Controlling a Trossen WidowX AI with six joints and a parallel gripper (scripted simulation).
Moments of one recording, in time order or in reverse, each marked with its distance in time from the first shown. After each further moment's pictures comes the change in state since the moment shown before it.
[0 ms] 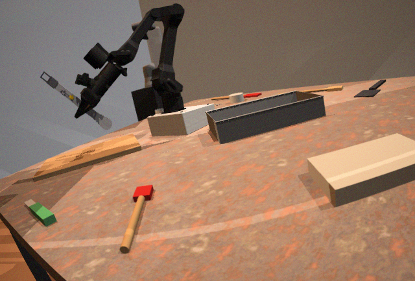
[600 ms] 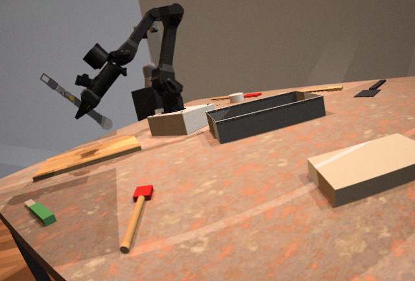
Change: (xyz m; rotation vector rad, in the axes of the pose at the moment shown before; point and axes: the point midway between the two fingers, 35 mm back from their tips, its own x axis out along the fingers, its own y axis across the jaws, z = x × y) arm 0.001 -0.001 -0.003 -0.004 0.020 -0.004
